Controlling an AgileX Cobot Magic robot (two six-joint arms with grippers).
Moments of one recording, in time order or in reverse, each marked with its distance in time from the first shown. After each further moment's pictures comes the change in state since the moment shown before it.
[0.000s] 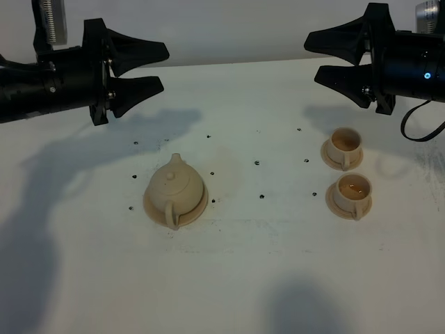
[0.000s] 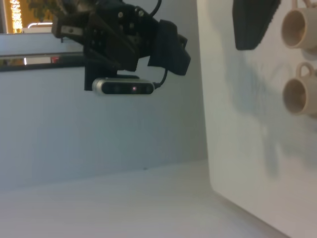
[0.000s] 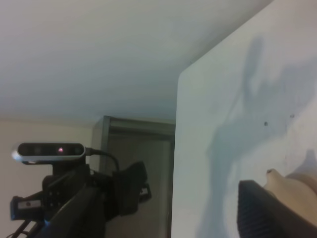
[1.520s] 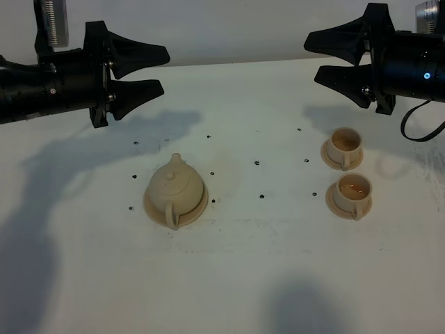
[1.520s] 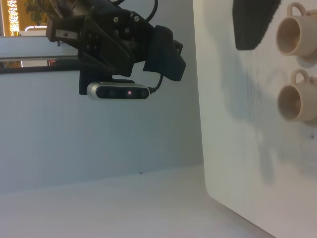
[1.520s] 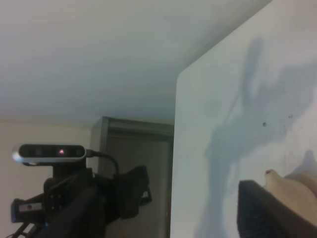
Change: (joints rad) left arm 0.000 0.000 0.000 0.013 0.000 -0.014; right arm 0.000 0.000 0.000 0.000 -0.002 0.000
